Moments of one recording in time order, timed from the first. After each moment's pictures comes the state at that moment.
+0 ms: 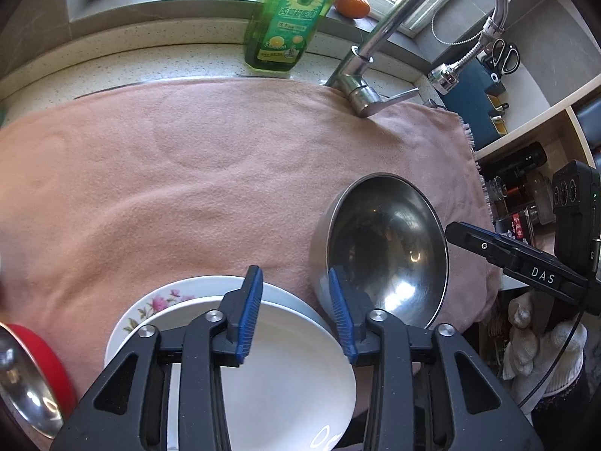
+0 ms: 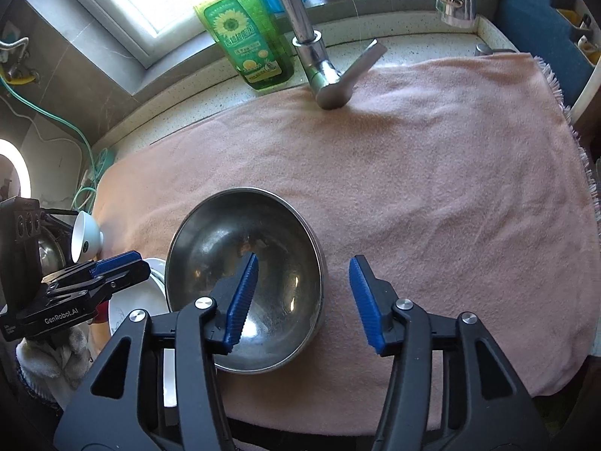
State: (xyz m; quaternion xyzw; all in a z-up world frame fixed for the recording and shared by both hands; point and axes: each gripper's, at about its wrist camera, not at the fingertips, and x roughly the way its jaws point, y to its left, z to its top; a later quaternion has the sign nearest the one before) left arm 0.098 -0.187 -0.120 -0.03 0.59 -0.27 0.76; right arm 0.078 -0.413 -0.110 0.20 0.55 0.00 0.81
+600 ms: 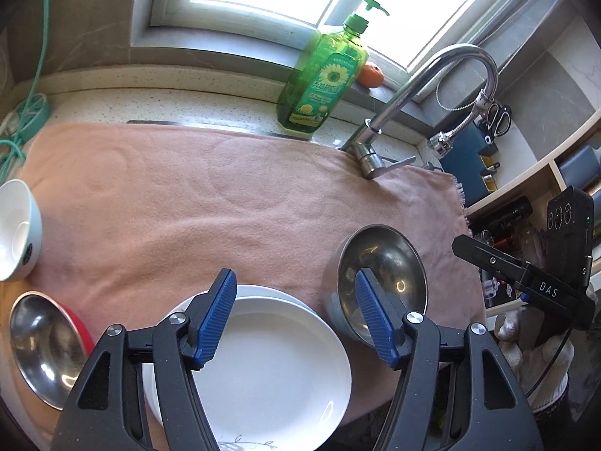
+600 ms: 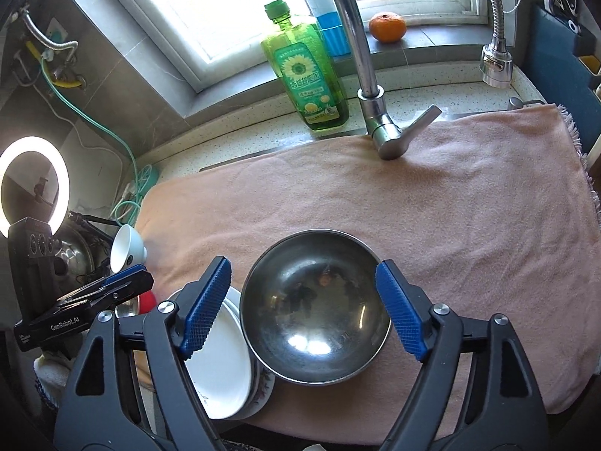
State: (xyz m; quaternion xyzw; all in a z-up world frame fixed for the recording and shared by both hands) left arm 0.083 -0.133 -0.076 -0.10 0.52 -0.23 0.81; right arm 0.082 -0.378 -0.062 0.21 0.49 0.05 0.85
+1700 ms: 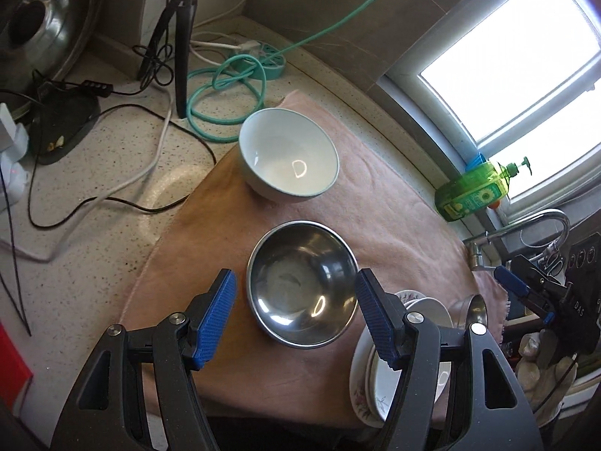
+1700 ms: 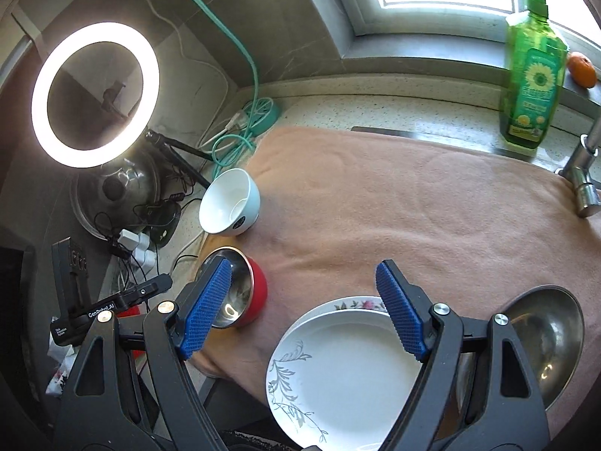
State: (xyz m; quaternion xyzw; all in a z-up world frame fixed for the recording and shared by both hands) left arm 0.011 0.097 -0.105 -0.28 0.49 0.00 0.82; right arm 0.150 -0.157 -0.062 0.12 0.53 0.26 0.80
